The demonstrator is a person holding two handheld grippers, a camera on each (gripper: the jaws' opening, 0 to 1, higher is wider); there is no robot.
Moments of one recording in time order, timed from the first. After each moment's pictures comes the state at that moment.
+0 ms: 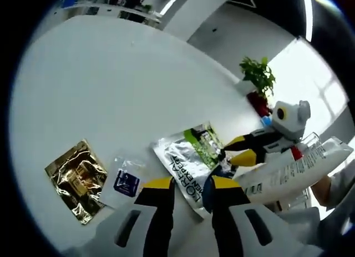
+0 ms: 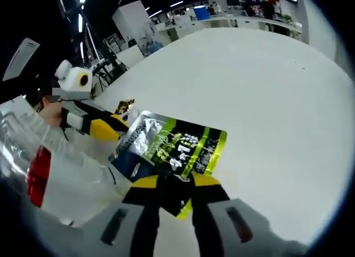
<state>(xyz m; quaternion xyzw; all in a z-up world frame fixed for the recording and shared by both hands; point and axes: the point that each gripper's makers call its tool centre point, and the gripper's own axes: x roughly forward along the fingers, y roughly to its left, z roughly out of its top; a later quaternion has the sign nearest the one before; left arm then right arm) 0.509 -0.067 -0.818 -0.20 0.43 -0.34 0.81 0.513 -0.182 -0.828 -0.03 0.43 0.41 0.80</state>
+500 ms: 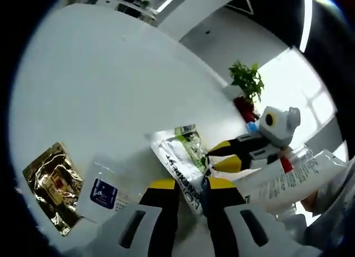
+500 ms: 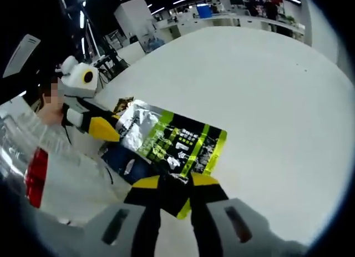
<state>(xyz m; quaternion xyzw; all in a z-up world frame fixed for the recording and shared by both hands) 0.514 -0.095 -0.806 -0.26 0.42 -0.38 0.78 0.517 -0.182 -0.828 -0.04 0.44 0.42 0.80</state>
